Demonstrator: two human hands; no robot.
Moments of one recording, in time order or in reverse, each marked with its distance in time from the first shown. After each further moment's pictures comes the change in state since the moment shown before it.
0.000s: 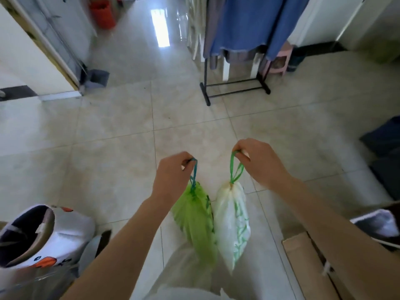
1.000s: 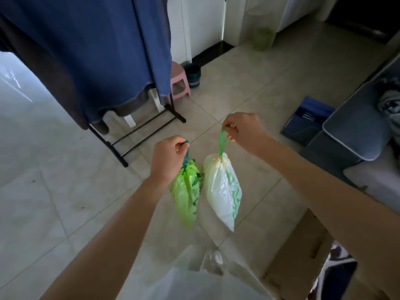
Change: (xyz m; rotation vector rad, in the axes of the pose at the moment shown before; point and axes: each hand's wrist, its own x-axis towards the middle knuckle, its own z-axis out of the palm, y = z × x) left_hand 0.497 0.311 0.352 -0.072 -0.276 0.401; right_hand 0.297 0.455 -0.268 0.049 0.255 0.418
